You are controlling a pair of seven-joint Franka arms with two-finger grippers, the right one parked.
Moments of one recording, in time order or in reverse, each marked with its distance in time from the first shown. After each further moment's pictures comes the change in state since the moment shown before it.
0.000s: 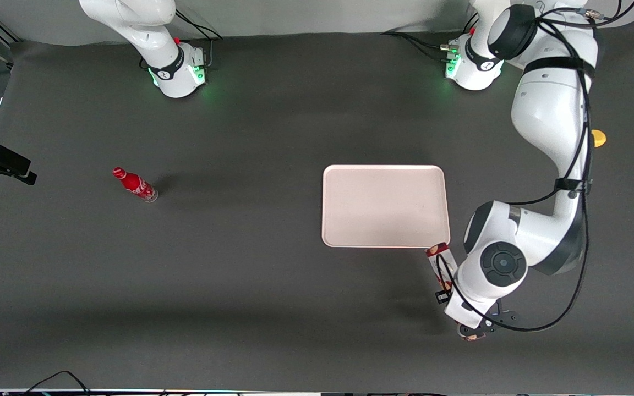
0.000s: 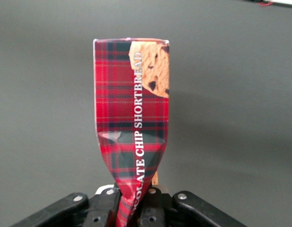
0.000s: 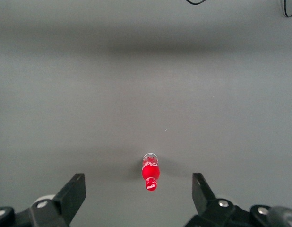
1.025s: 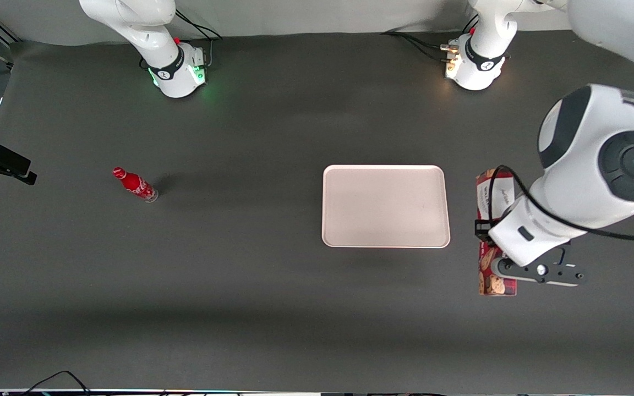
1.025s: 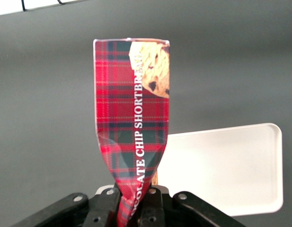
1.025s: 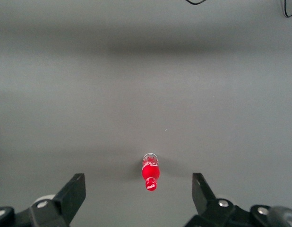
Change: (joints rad) arm 0.066 -0.361 -0.081 0.003 -0.143 -0.420 0.404
